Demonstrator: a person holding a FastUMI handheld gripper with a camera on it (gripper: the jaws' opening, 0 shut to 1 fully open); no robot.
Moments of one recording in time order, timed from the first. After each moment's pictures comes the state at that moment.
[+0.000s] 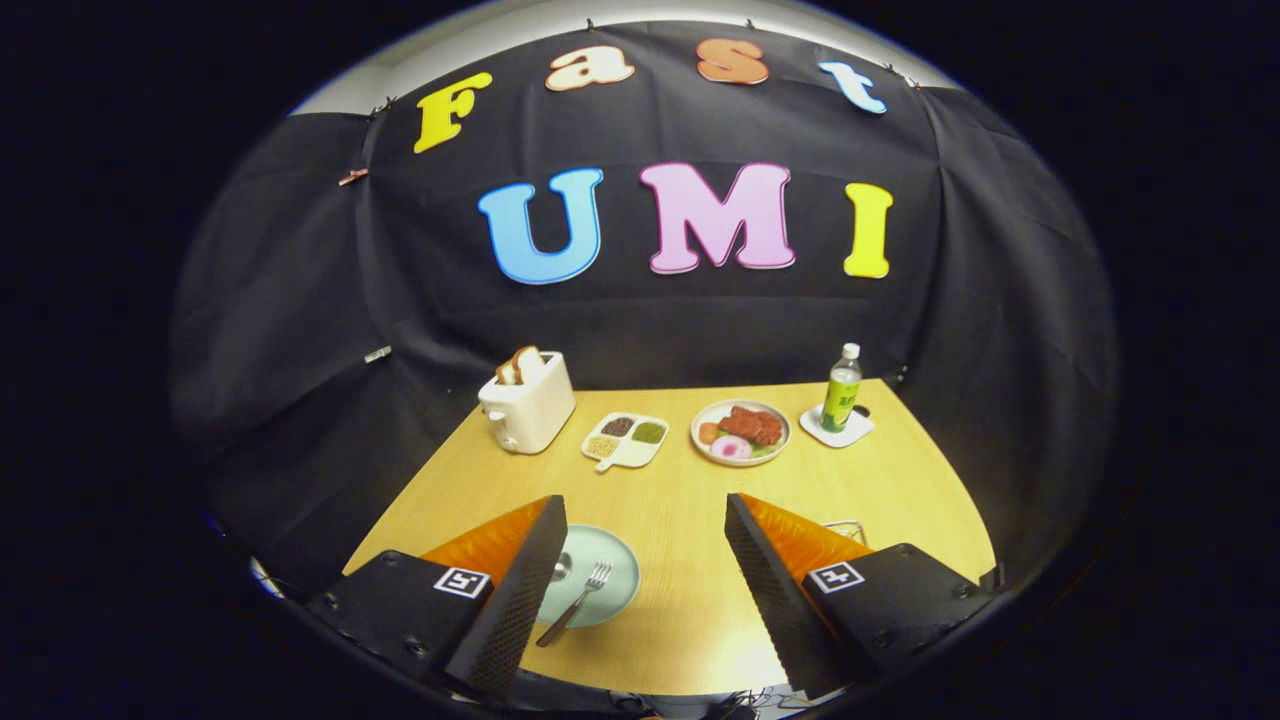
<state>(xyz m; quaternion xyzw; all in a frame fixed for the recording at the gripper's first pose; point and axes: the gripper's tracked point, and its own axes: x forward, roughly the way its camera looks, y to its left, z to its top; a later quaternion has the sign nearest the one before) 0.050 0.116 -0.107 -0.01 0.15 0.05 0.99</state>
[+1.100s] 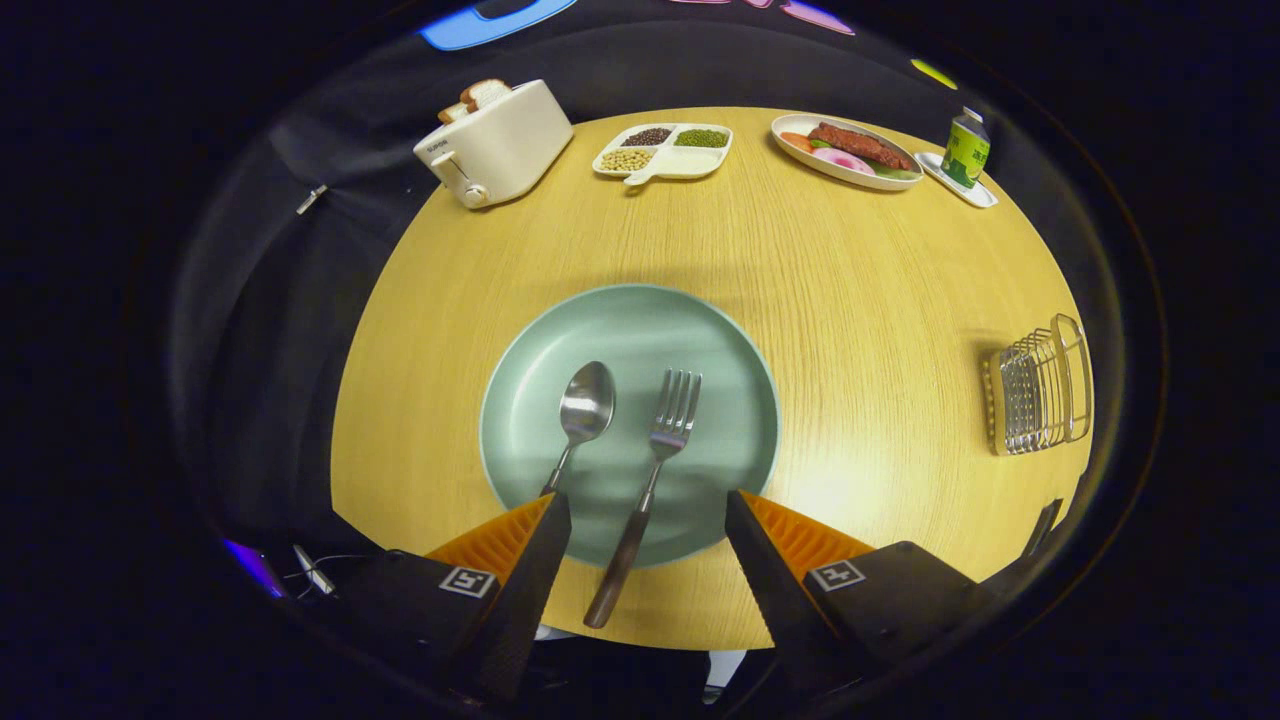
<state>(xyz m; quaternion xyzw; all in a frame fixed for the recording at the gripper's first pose) 0.097 0.179 -0.365 0.01 0.50 0.04 0.87</state>
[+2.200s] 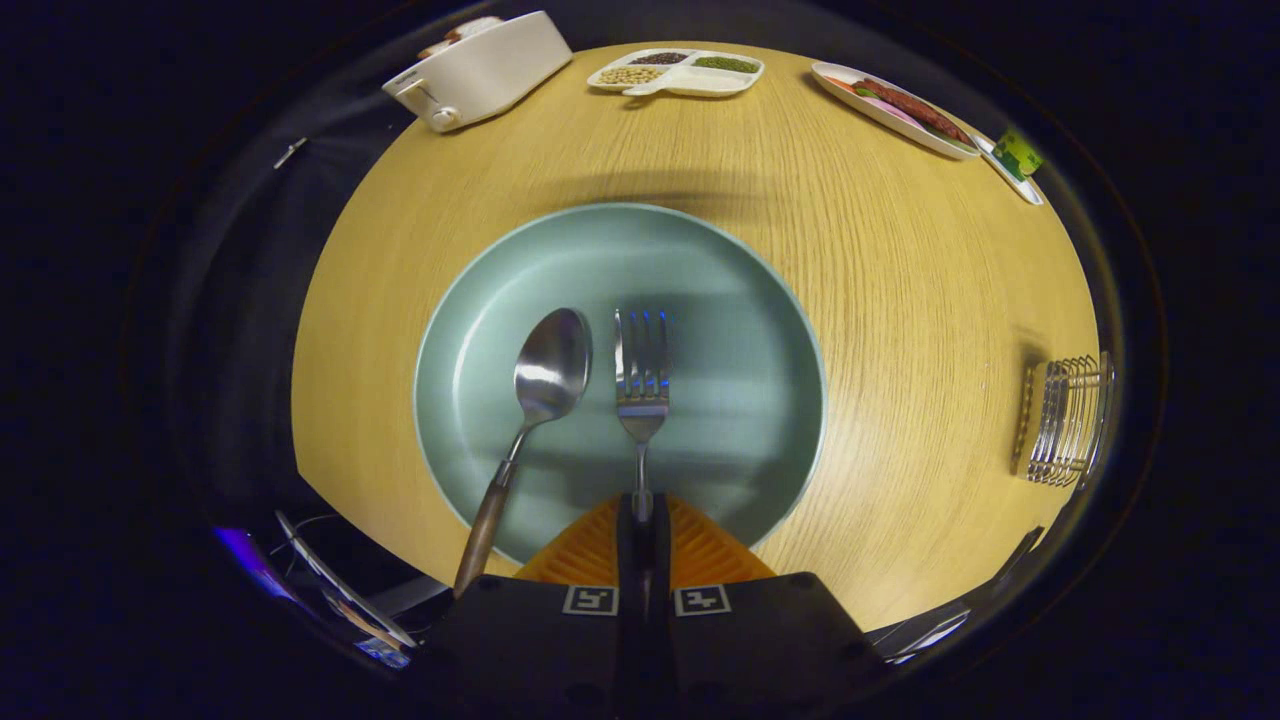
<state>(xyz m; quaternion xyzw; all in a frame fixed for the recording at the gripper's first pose) 0.103 0.165 -0.396 0.01 0.59 0.04 0.80</state>
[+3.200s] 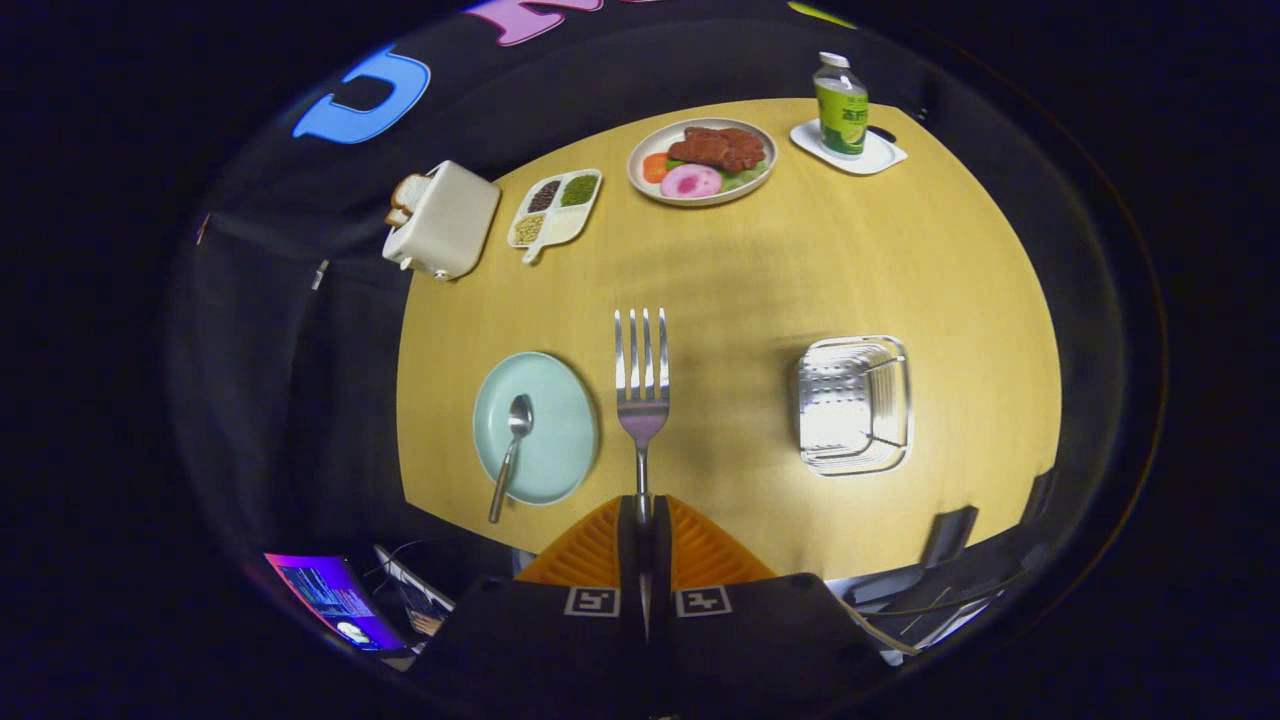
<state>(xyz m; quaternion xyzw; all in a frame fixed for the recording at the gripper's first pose) 0.078 -0.034 -0.211 0.12 0.56 0.05 0.82</state>
